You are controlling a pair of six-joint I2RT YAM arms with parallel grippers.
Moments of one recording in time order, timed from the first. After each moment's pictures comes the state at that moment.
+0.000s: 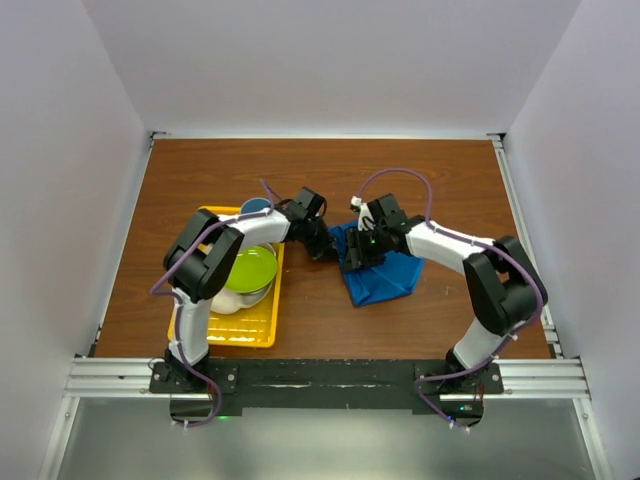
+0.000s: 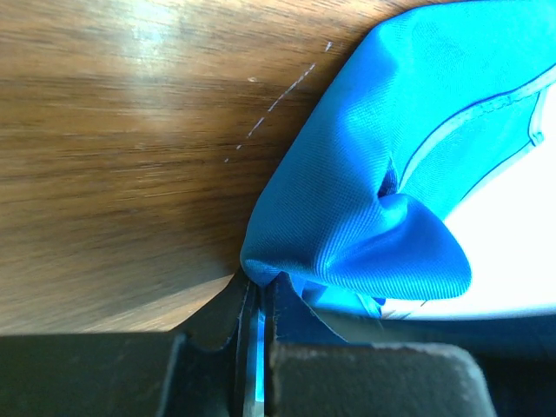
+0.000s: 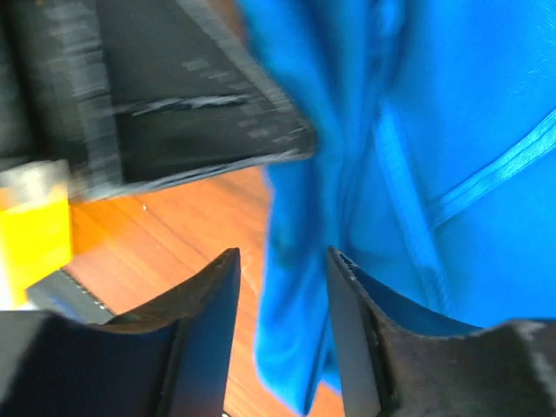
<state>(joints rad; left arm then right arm) -0.62 2.03 1.28 -0.29 0.32 -1.14 0.50 1.70 0.97 -0.32 -0.40 0.34</state>
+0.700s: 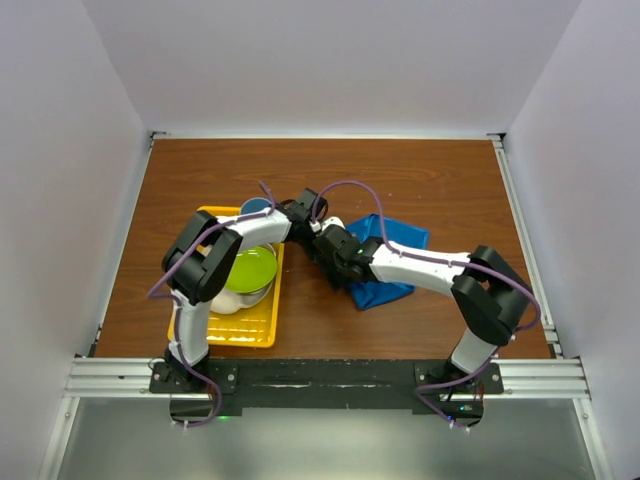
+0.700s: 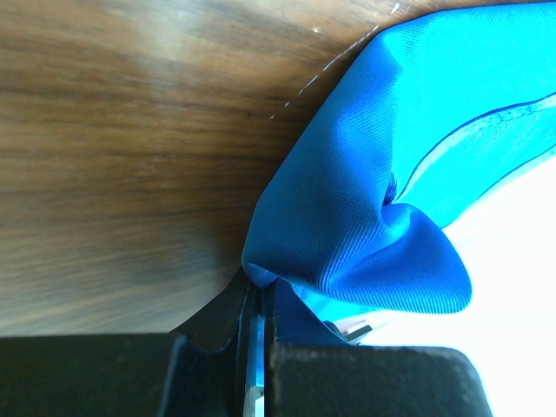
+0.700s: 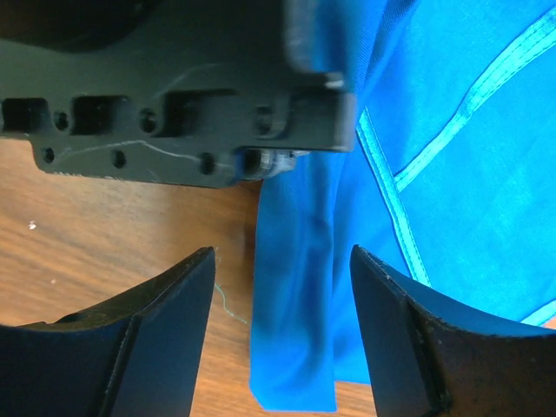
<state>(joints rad) -0.63 2.01 1.29 -0.39 0.31 -1.23 0.90 1.68 1.06 -0.48 0.33 0.29</state>
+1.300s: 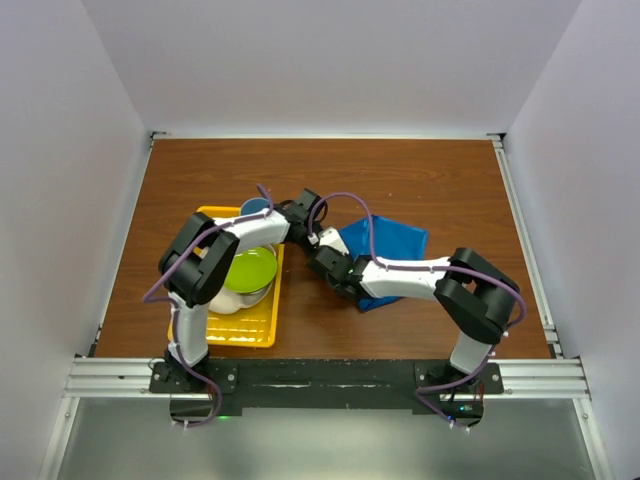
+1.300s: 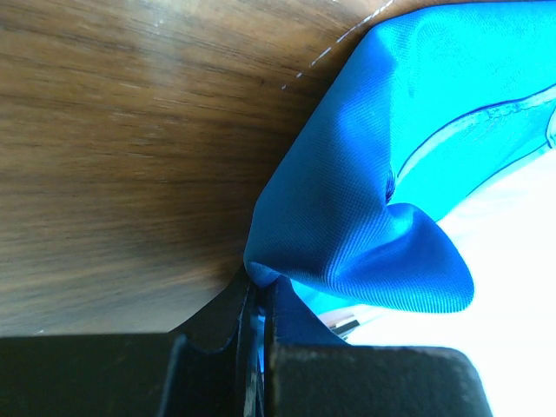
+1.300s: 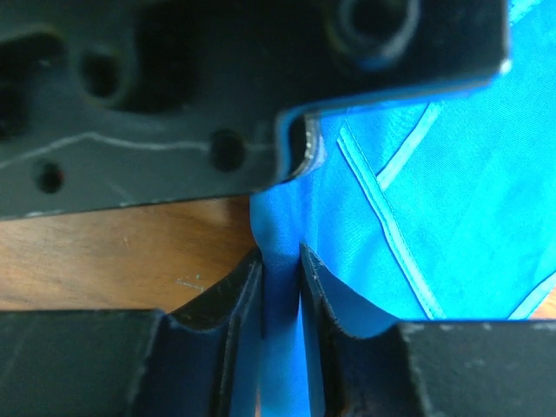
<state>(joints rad) -0.64 1.99 1.28 -0.40 0.32 -1.28 0.99 1.75 0.98 -0.37 0.58 0.37</state>
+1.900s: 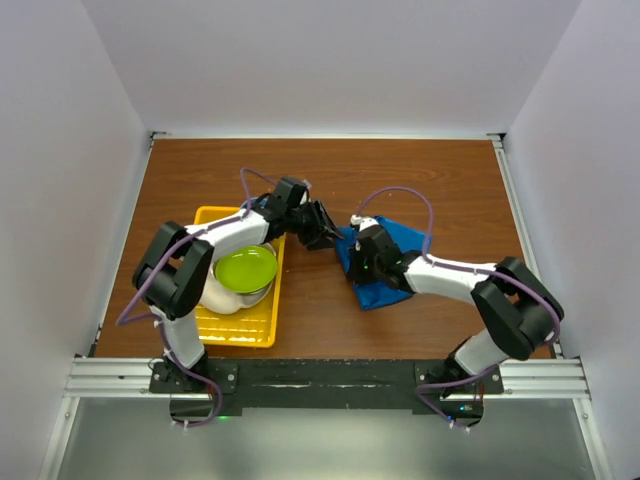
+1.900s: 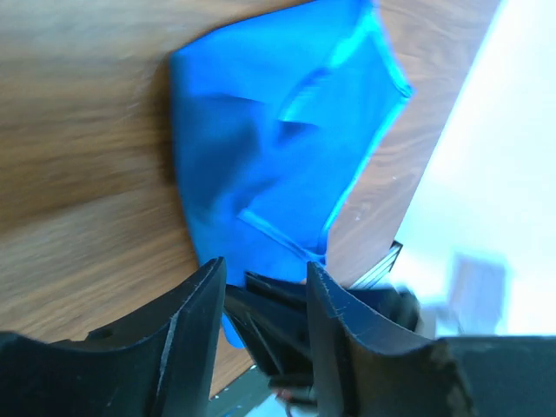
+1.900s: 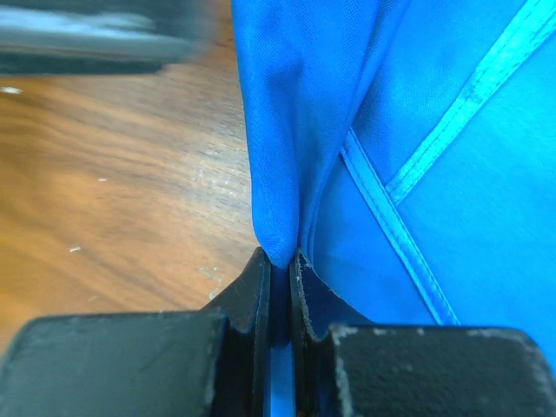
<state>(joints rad) -0.57 1.83 1.16 -0.15 0.41 -1.09 0.74 1.54 0.73 -0.07 0.09 0.46</state>
